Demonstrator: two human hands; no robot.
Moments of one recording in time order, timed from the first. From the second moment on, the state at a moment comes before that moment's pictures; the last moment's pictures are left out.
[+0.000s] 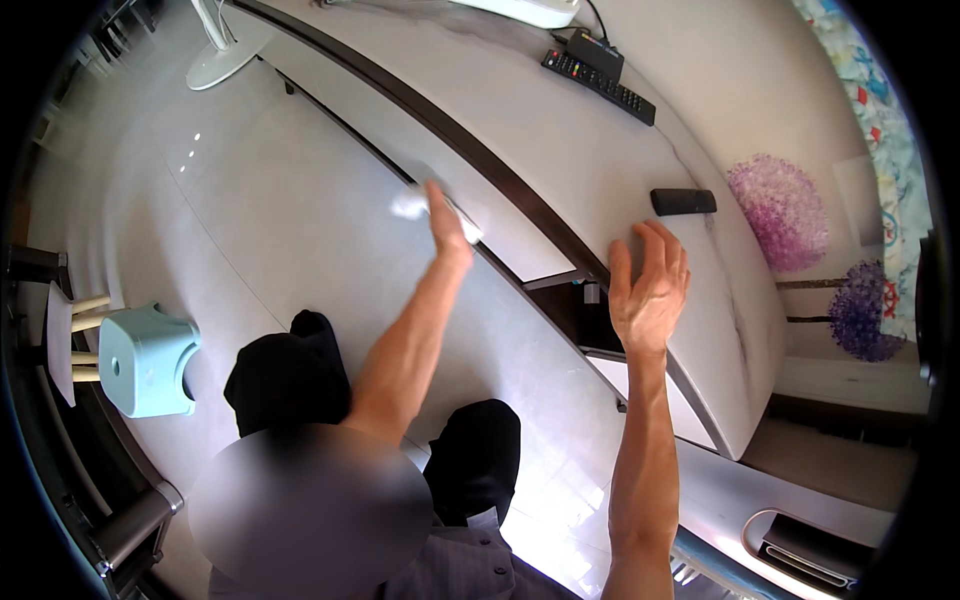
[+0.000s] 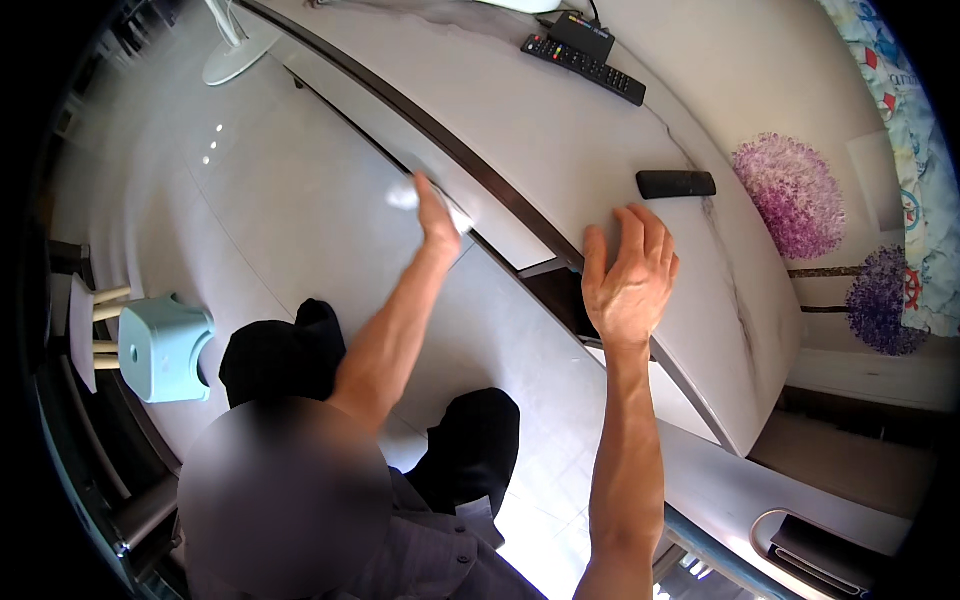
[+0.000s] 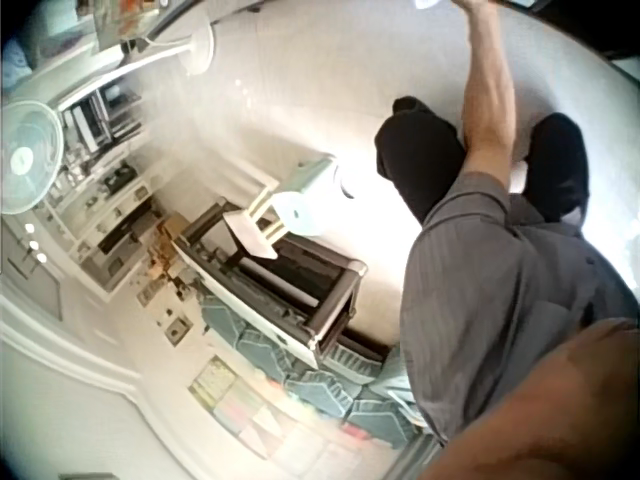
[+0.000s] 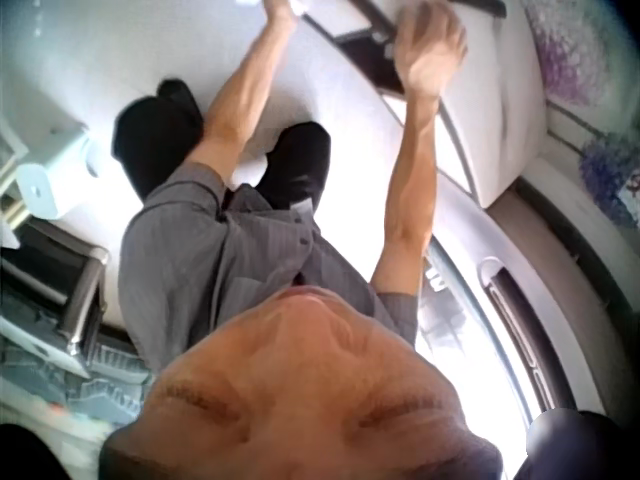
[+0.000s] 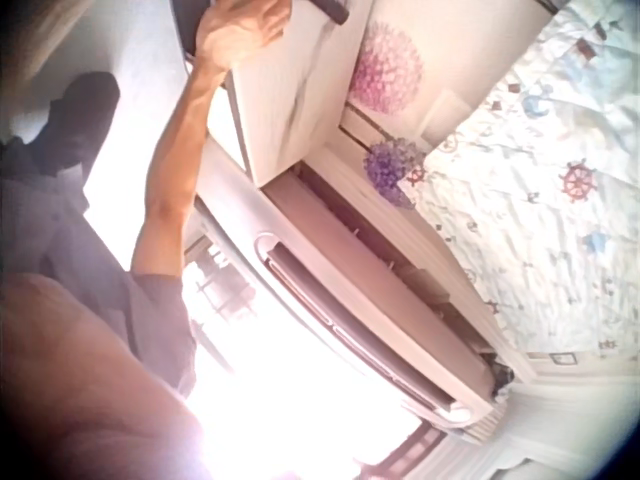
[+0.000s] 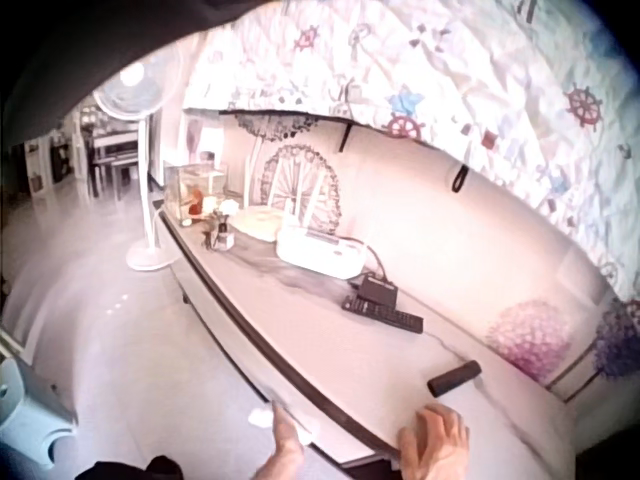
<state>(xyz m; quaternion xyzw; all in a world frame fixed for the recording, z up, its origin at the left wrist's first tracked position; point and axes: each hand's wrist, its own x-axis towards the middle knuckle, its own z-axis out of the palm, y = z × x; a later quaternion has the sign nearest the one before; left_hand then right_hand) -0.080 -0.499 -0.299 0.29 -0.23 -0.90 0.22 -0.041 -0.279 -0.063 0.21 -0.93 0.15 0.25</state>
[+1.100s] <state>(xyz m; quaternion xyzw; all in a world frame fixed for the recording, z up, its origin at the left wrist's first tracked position) -0.097 -0.596 -0.320 0.31 -0.24 -0.91 0.17 -0.038 -0.284 -0.060 0.23 -0.94 0.09 0.25</state>
